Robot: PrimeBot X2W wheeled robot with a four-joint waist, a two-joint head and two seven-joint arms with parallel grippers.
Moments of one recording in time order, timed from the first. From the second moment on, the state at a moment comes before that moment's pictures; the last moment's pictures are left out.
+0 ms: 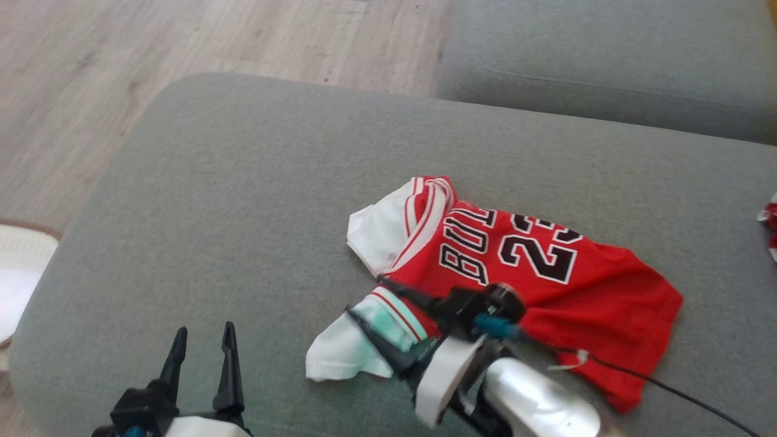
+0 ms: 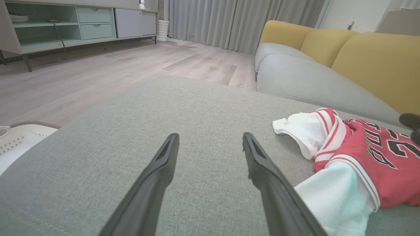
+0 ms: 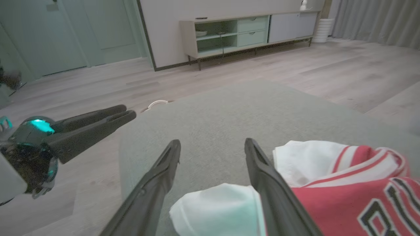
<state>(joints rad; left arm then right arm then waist) 0.05 0.33 -0.45 0.17 -0.60 0.23 -0.25 -0.40 -0.06 0.91 0.52 0.40 0.12 -0.15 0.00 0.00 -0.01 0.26</state>
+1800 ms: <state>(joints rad) 0.07 0.30 -0.51 0.22 -0.59 0.19 -0.25 0.10 -0.05 0.07 0.23 0.13 0.12 -0.18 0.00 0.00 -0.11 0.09</state>
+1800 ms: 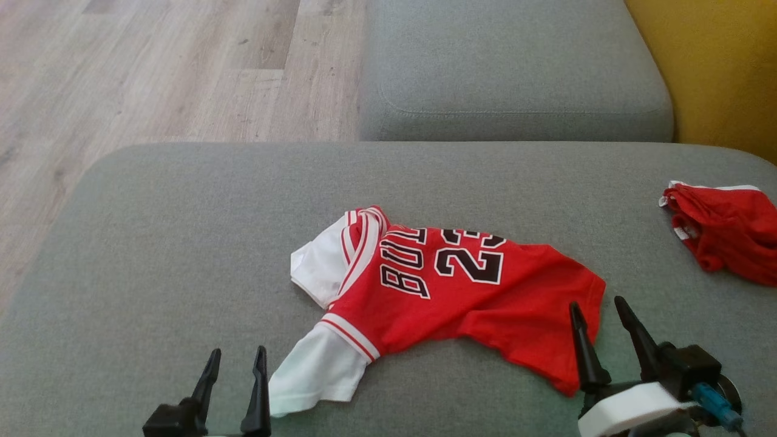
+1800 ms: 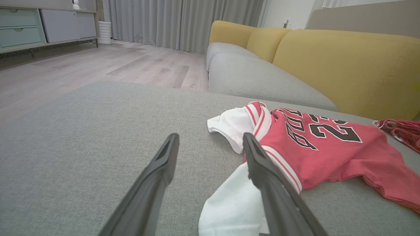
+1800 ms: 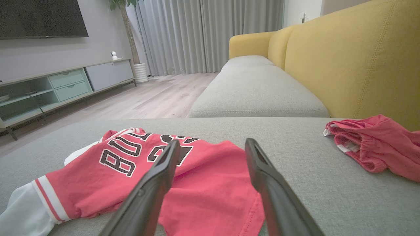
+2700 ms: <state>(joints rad) 0.05 0.21 -0.53 0.51 -0.71 0.13 -0.15 0.10 -0.05 0.08 0.24 0.10 0.12 -0.15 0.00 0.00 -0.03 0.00</state>
